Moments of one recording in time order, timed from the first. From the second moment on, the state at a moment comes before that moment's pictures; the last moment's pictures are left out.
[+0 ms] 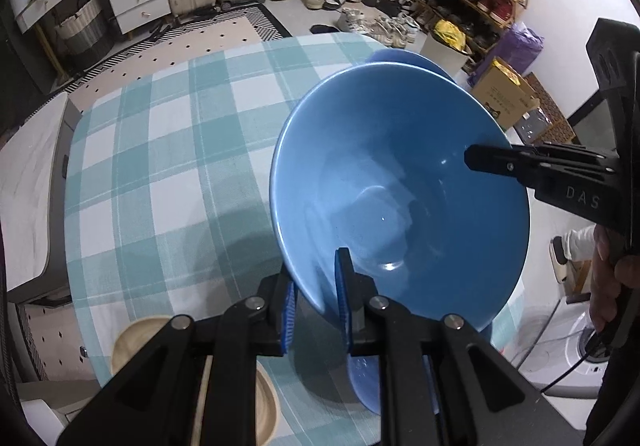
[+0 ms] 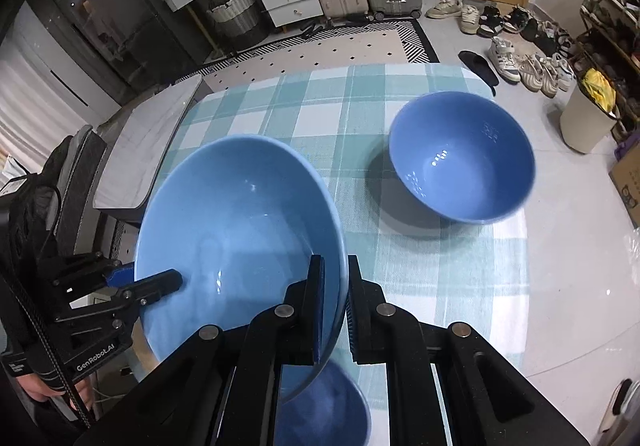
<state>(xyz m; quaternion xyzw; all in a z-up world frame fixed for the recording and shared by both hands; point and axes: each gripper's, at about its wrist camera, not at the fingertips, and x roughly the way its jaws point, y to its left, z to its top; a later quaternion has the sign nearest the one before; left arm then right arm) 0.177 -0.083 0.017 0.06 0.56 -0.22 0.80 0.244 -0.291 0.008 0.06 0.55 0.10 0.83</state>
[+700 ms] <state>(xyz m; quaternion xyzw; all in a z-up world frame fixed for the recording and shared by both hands) 0.101 -0.098 0.010 0.09 0.56 -0.24 0.79 0.161 -0.302 0.002 0.07 0.56 0.10 0.82</state>
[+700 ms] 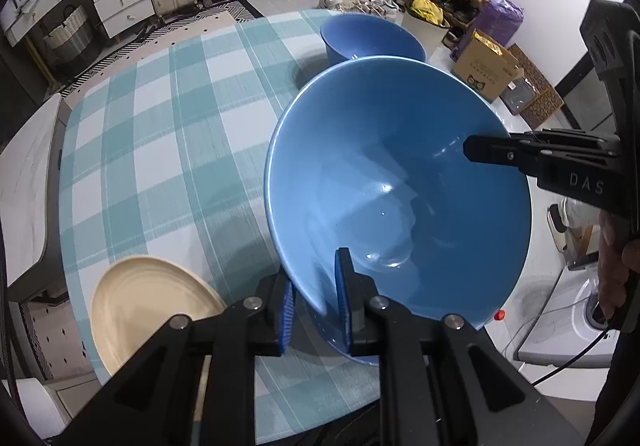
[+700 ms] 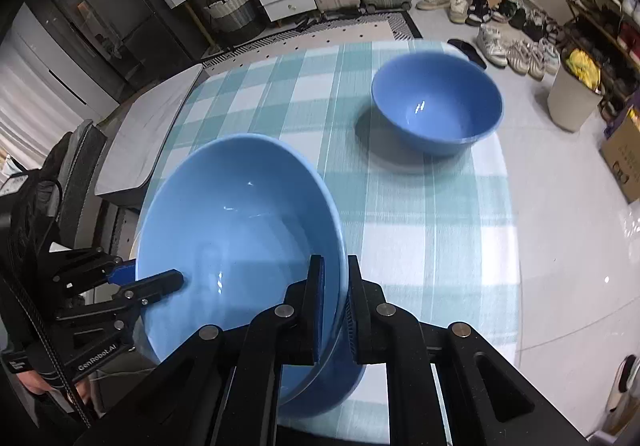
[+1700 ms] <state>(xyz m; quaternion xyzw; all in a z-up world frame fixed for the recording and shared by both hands) 0.047 -0.110 -0.047 0.16 0.53 -0.17 0.81 0.114 -0.295 -0.072 0.07 0.56 0.09 0.82</state>
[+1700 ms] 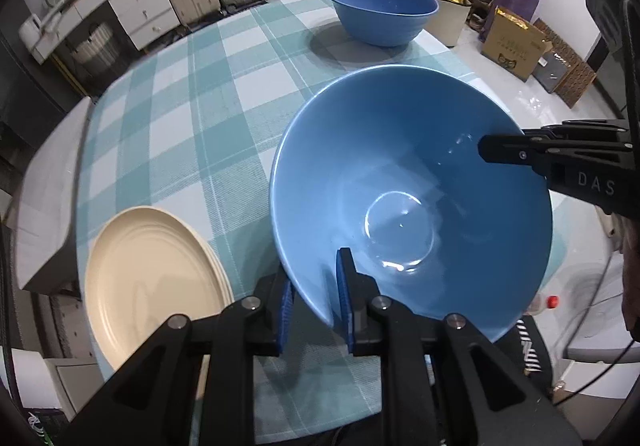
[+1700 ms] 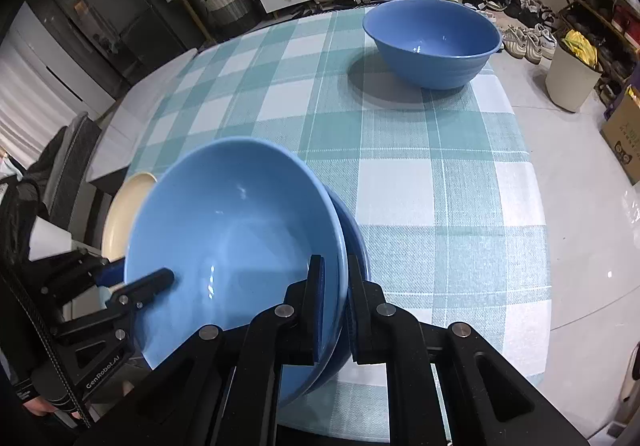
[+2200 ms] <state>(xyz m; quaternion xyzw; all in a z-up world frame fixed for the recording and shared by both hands) 0.046 -0.114 -0.061 0.19 0.52 -0.16 0.82 0.102 -0.288 -0.074 0.03 0.54 0.08 0.84</state>
